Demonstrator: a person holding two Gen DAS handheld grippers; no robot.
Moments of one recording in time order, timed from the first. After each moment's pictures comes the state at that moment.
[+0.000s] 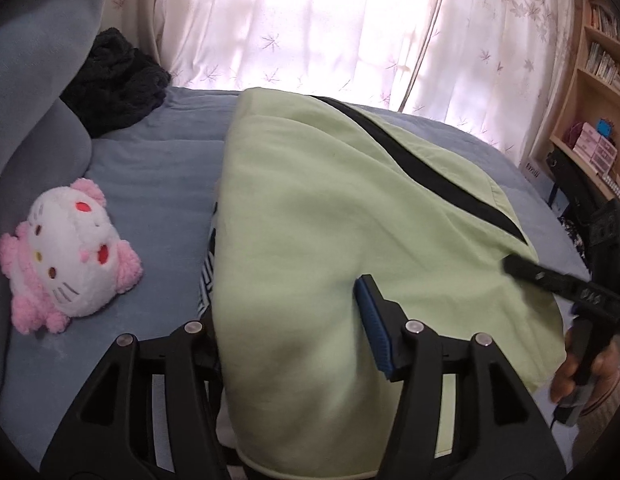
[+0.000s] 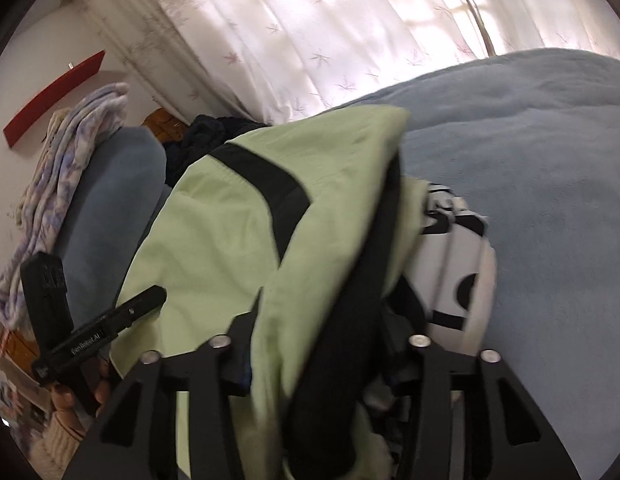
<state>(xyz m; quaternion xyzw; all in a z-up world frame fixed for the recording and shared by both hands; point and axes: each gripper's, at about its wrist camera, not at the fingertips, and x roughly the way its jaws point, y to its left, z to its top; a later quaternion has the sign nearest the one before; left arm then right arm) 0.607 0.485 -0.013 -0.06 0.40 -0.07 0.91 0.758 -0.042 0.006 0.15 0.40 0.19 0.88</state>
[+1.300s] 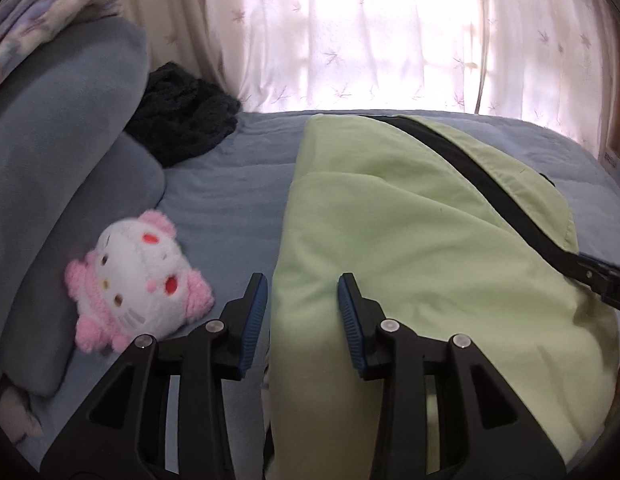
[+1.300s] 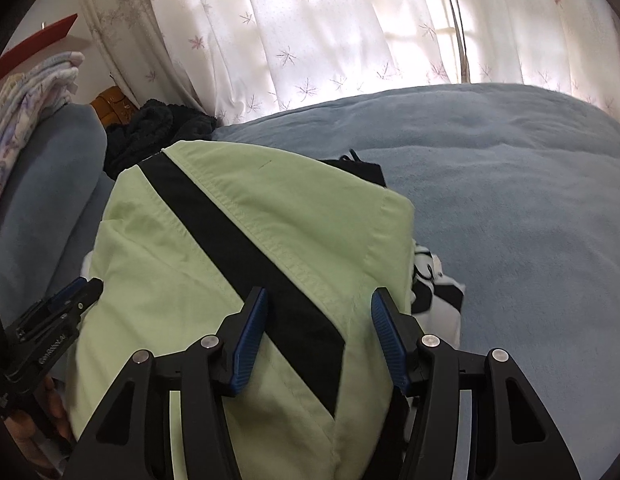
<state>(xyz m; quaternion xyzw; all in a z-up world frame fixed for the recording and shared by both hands) 0.590 0.456 -0.004 0.01 0.37 0.09 0.92 0.938 -0.011 -0.122 0.08 0.41 0.12 0.90</state>
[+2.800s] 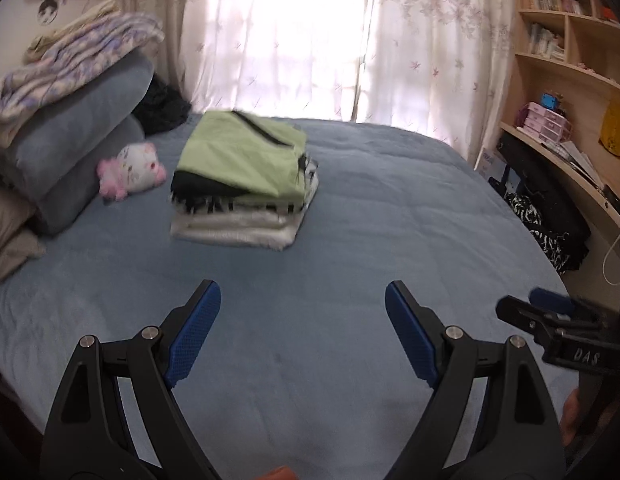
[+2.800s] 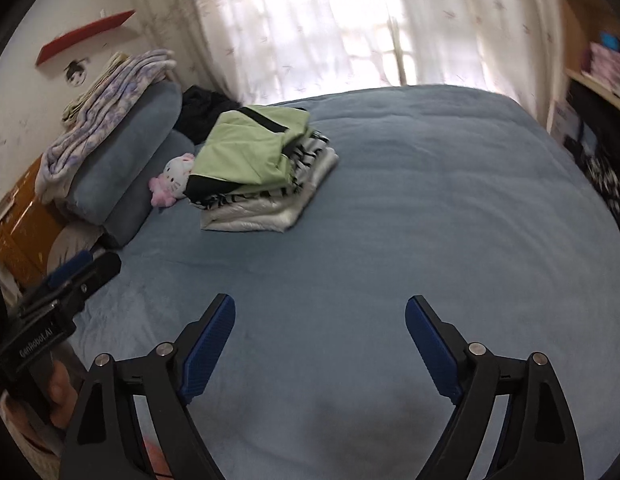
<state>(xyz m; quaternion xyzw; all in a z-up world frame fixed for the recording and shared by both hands) 0.030 0.189 0.138 -0.06 0.35 -0.01 0.94 0.398 -0.189 -0.033 0.04 0.41 0.10 0.91</state>
